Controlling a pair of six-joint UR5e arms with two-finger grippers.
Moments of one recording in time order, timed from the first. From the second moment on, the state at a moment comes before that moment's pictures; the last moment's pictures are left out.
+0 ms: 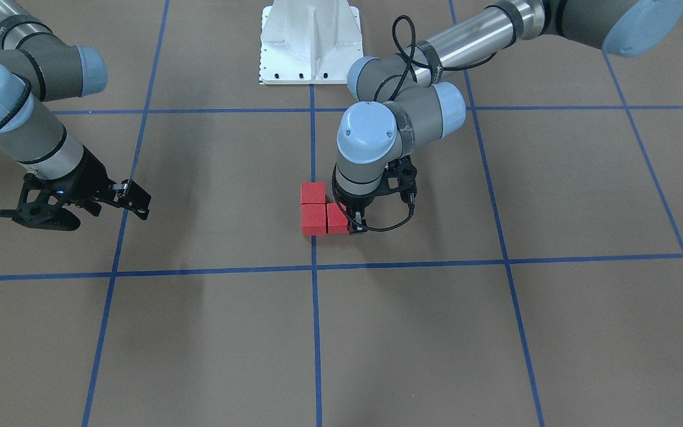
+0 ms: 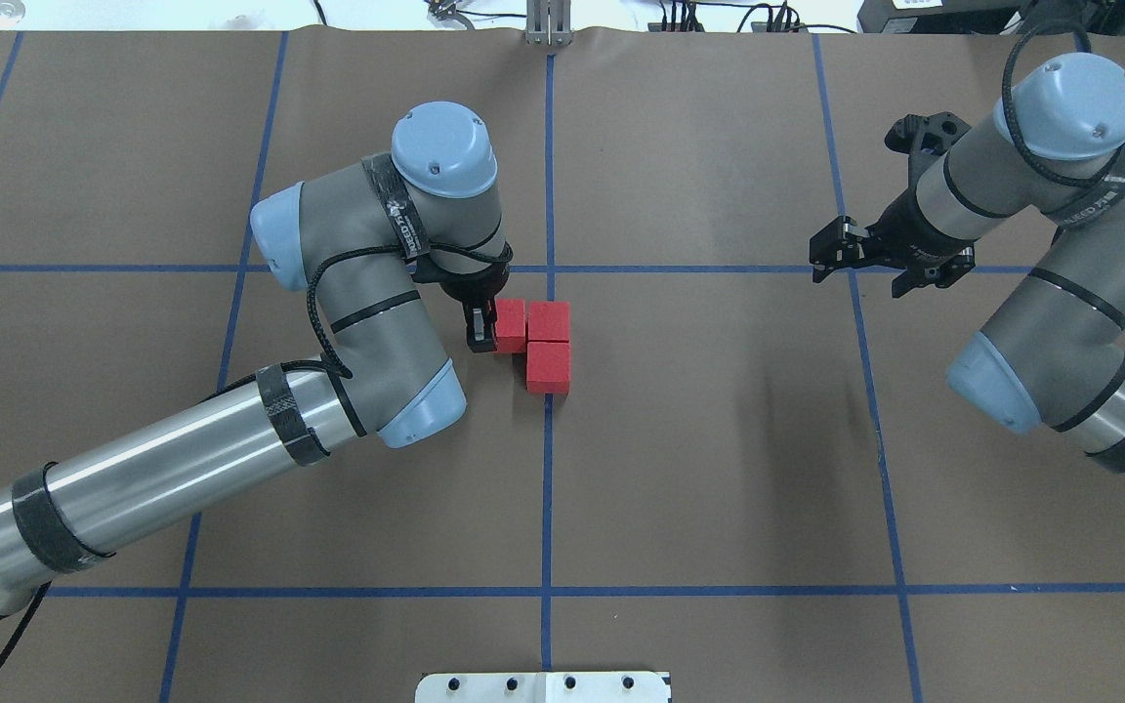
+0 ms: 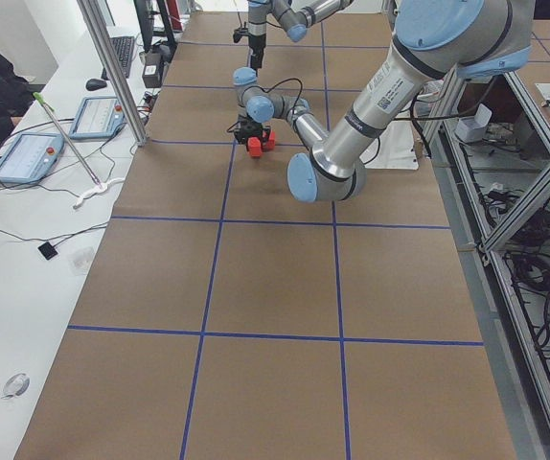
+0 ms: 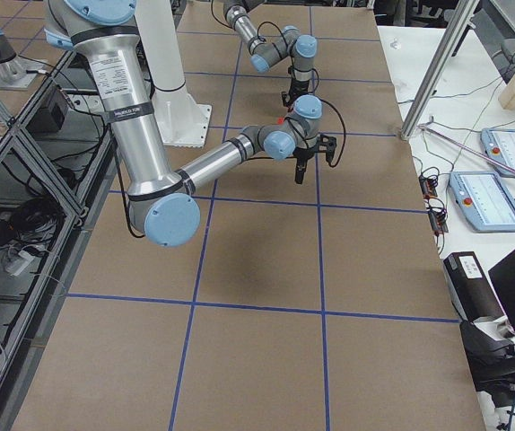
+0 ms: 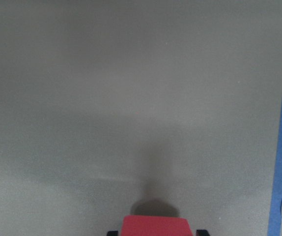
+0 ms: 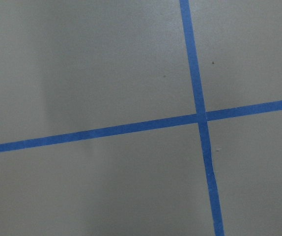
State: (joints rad) left arm -0.62 -2.45 -1.31 -1.65 -2.04 -2.76; right arm 0.89 -1.26 1.75 -1.37 2.16 1.09
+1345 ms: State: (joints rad) left arm -0.62 -2.45 -1.30 -1.68 -2.04 -2.76; right arm 0.89 -1.26 1.75 -1.37 2.16 1.09
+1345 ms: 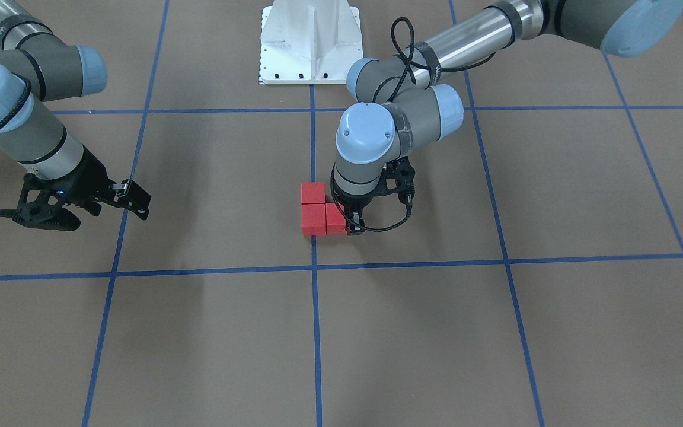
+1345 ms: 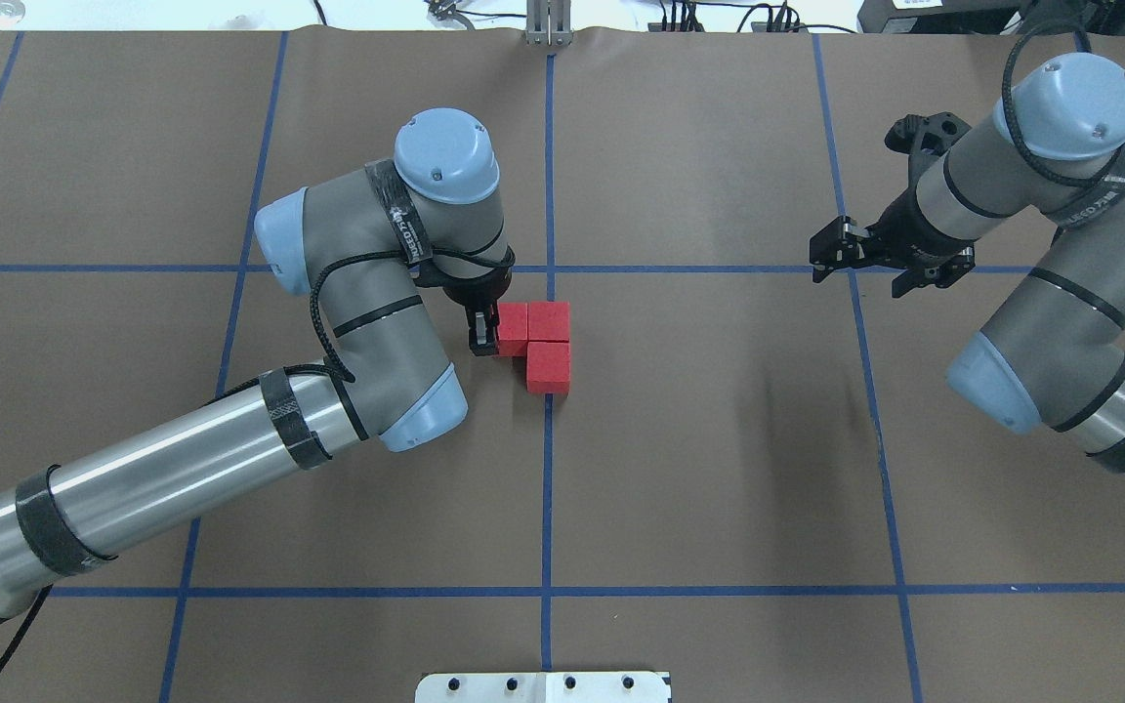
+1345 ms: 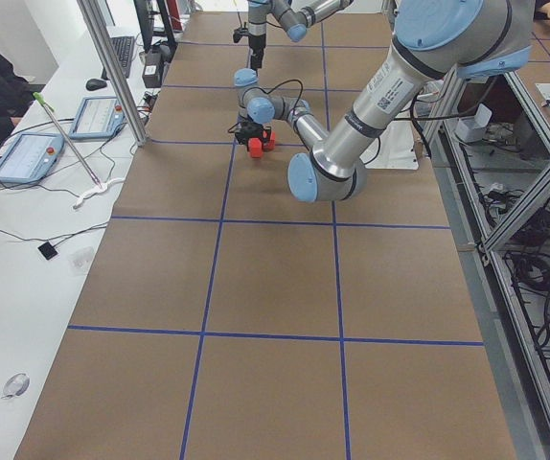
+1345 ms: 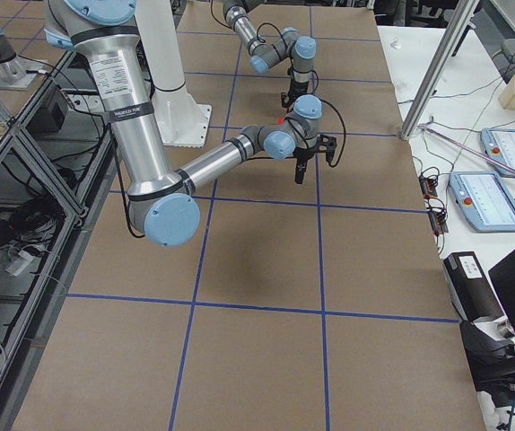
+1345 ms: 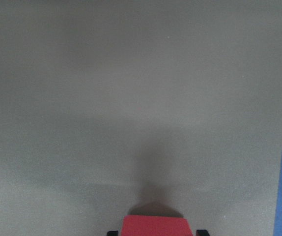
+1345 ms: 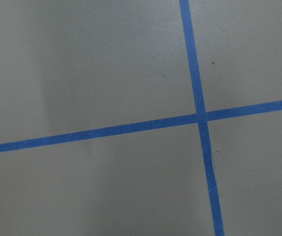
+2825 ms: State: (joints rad) left arm -0.78 -1.85 -1.98 -1.64 -2.19 -1.90; right arm 1.01 -1.35 1.77 -1.37 2.17 0.98
